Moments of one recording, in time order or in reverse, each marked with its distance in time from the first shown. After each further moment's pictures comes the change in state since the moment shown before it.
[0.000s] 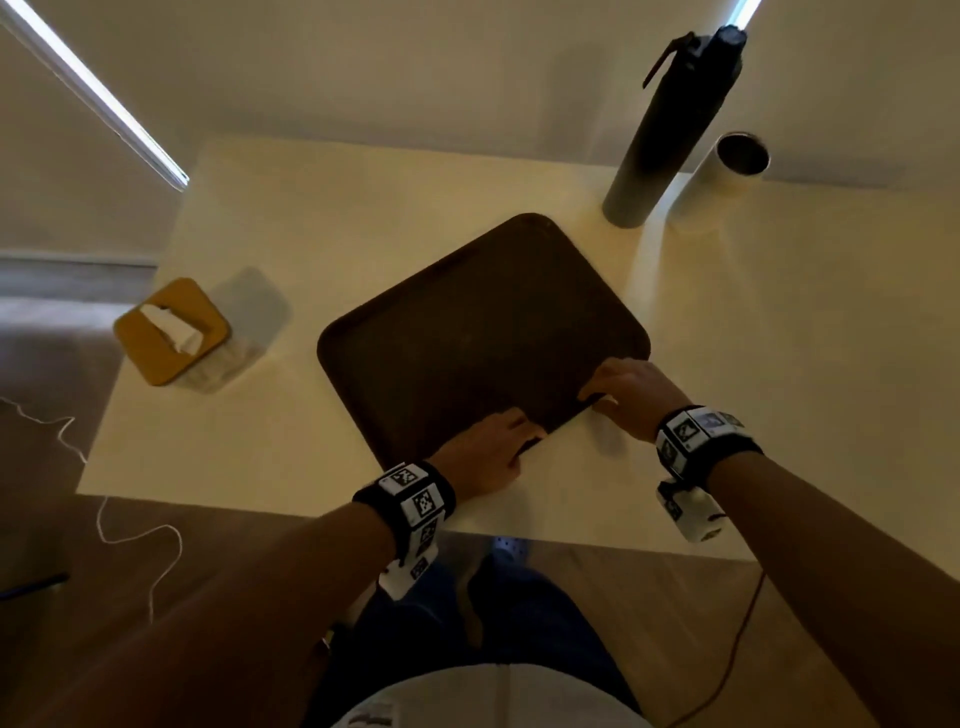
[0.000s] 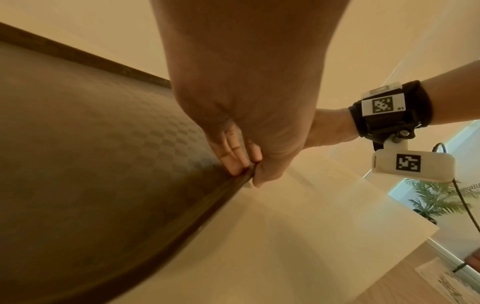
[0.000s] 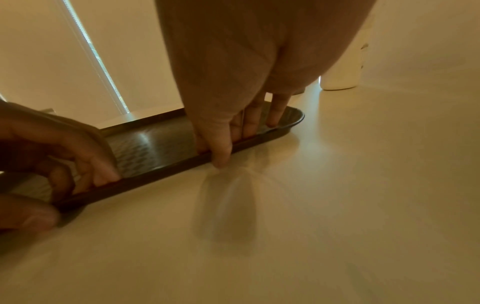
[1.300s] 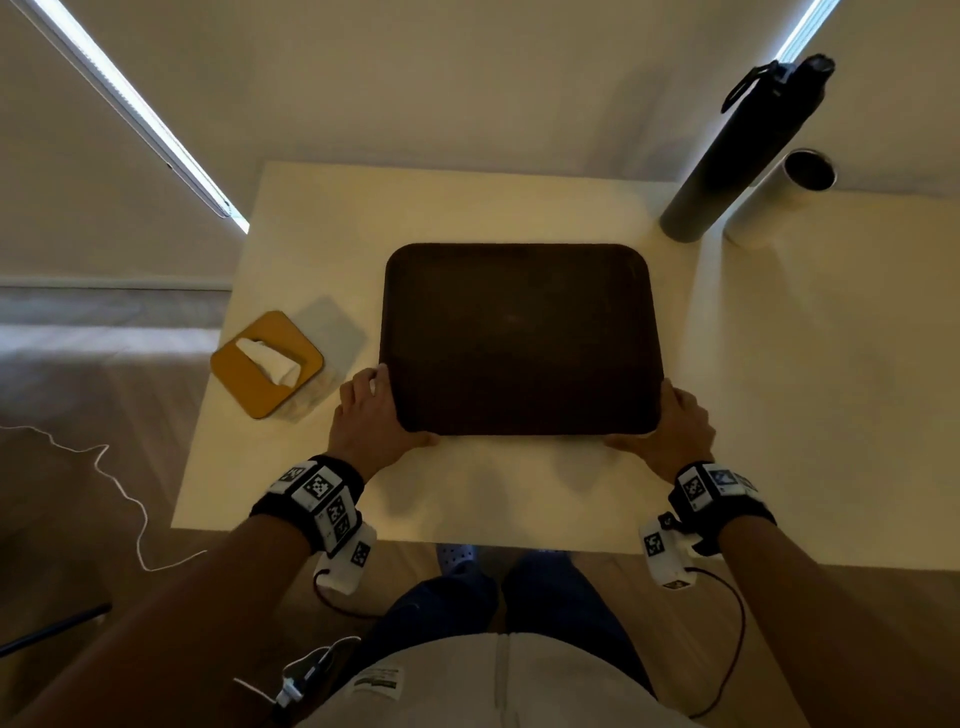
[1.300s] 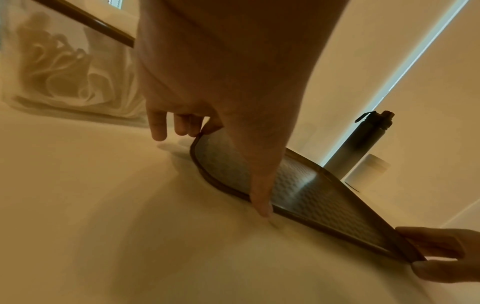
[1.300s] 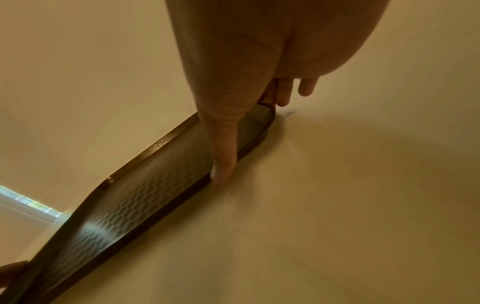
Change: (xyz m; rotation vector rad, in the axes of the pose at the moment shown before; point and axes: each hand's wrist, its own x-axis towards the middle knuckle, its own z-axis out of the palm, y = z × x) left_hand -0.119 -0.175 -0.096 0.040 0.345 -0.645; right_hand 0.014 -0.094 0.043 0.359 0.140 0.738
